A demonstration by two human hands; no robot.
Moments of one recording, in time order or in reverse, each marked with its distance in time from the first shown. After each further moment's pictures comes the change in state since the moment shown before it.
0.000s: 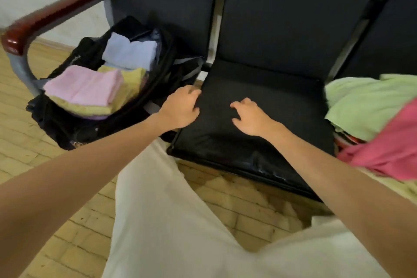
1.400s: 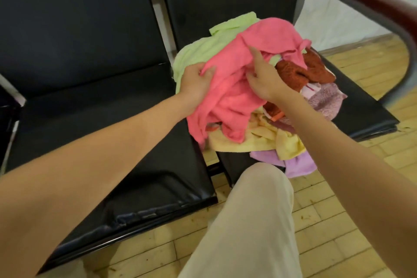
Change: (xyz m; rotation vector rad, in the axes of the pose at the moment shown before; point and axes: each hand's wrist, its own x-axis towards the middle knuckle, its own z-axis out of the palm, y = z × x) left_hand 0.171 0.442 0.120 -0.981 -0.171 0.165; right_hand -0.166 0.398 -0.054 0.339 0.601 0.499
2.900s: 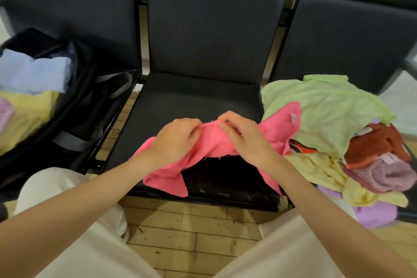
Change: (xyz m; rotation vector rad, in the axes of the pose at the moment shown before) left_hand -0.196 -0.090 -0.251 0.649 0.129 0.154; right_hand -0.110 -0.254 0.109 0.313 -0.298 -0.511
